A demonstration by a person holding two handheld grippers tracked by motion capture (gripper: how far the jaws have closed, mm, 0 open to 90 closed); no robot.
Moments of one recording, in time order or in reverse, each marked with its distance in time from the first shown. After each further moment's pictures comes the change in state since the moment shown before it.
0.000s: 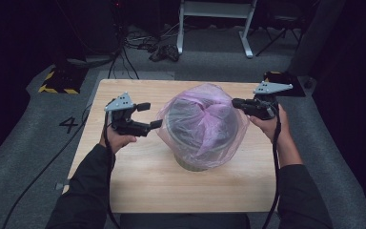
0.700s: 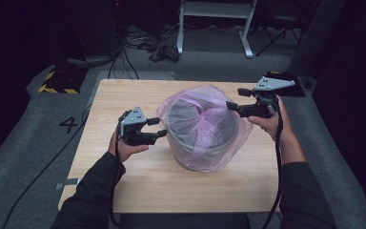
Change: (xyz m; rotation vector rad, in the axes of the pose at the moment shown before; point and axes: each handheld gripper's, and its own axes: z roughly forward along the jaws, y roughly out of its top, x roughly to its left) left arm -0.008 -0.024 0.034 0.119 0.077 0.088; right arm 0.005 0.018 -0.003 -0.069 0.029 -0.024
